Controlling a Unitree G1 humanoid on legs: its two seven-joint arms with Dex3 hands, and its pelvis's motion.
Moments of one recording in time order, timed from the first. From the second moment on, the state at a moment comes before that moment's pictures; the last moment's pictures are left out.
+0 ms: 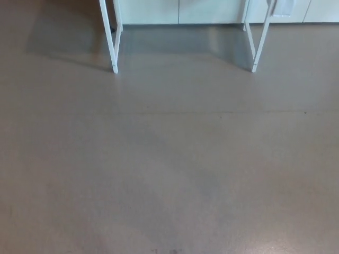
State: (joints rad) left_arm 0.14 0.59 -0.15 1.29 0.25 -0.24 -0.06; right_arm 0.09 -0.58 0.09 1.28 -0.21 -0.14 0.13
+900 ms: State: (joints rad) left_arm 0.11 0.61 -0.14 1.32 0.27 -0.30 -0.09; right_arm 0.07 -0.58 0.07 1.31 -0.21 -0.18 0.16
